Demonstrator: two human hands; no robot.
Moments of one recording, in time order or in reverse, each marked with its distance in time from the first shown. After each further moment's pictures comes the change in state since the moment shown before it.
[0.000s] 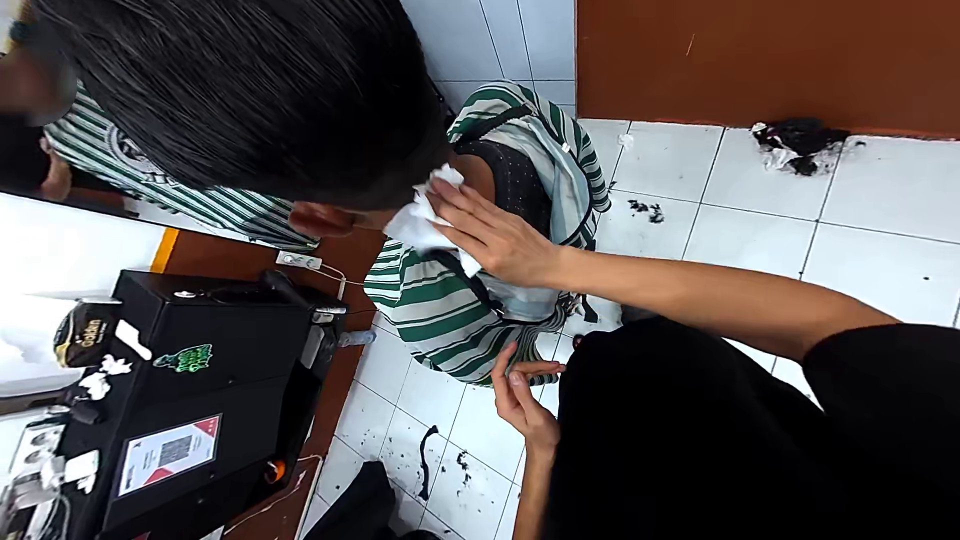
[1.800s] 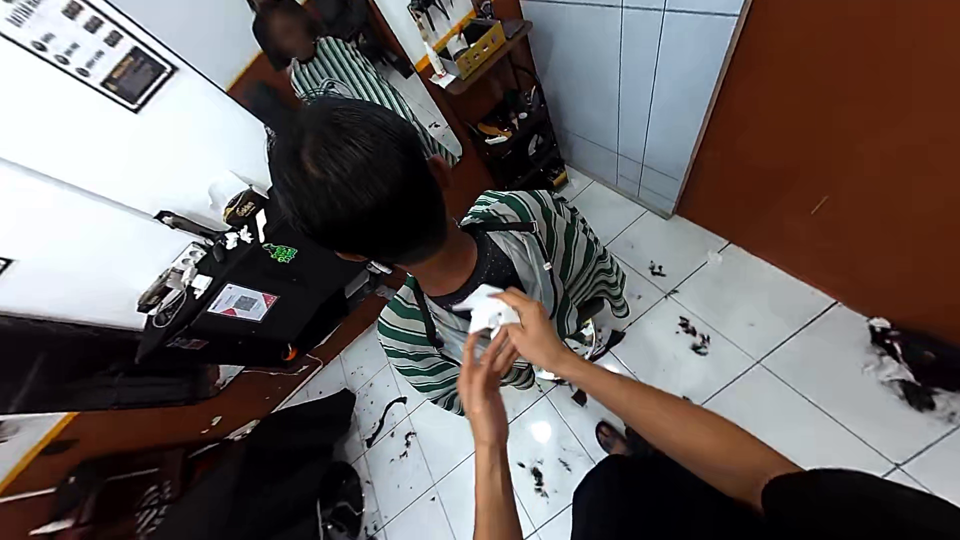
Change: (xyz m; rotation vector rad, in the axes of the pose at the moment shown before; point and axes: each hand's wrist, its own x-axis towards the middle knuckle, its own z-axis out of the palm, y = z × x) left_hand 0.084 0.046 0.176 0.029 0.435 -0.255; right_hand -0.037 0.064 -0.104 1.007 -0.306 0.792
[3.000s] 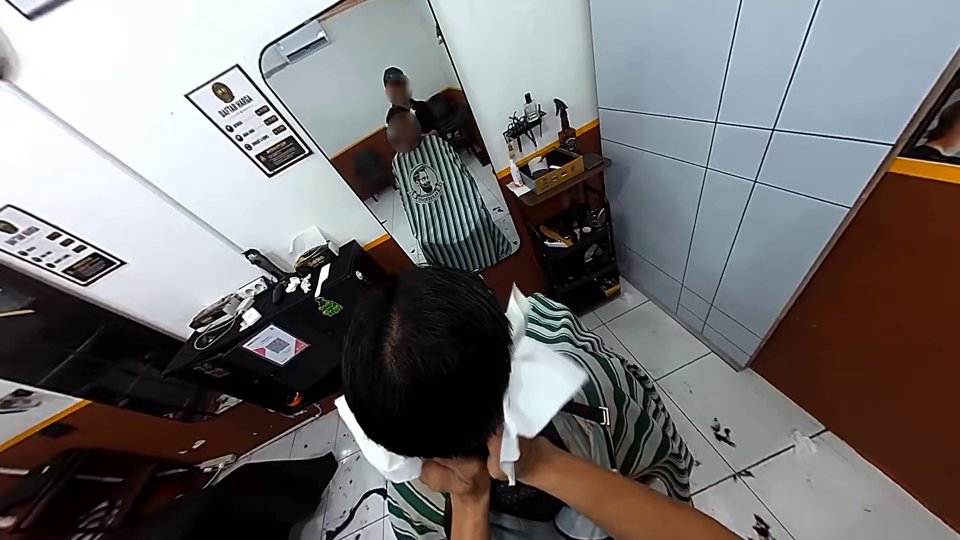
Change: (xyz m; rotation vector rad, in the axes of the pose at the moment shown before) left_hand 0.200 0.012 0.011 0.297 0.698 1.087; right_hand 0.145 0.027 0.058 -0.317 0.192 -0.872
